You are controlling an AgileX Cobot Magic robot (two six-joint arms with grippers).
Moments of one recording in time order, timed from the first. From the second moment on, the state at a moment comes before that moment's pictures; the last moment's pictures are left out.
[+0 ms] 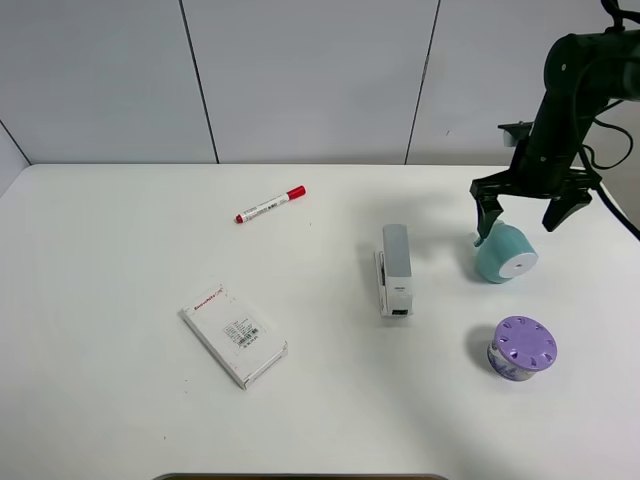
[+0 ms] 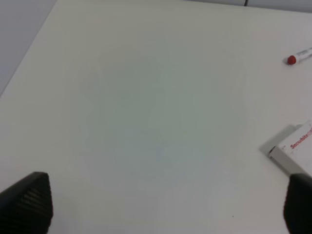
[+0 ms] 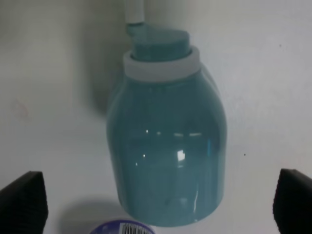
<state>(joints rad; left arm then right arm) -0.01 -0.01 -0.51 0.06 1.06 -0.07 0.04 2.02 -1.53 -0.02 1.18 -0.07</state>
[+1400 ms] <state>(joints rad) -0.01 -0.01 -0.51 0.06 1.06 -0.07 0.04 2.23 -1.54 -0.01 1.11 -0.09</state>
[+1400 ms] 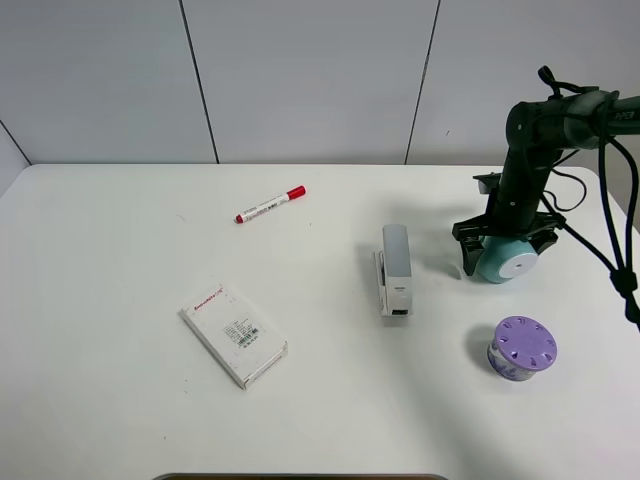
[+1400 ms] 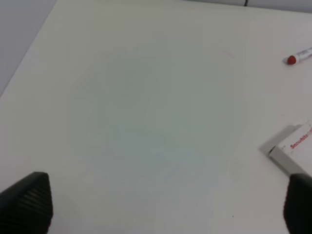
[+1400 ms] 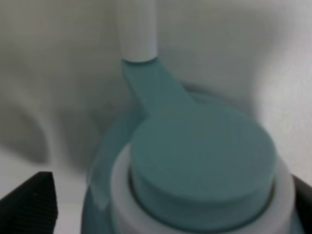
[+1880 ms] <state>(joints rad) -0.01 -0.01 -0.51 0.06 1.06 -0.07 0.04 2.23 -1.54 -0.04 1.11 -0.09</state>
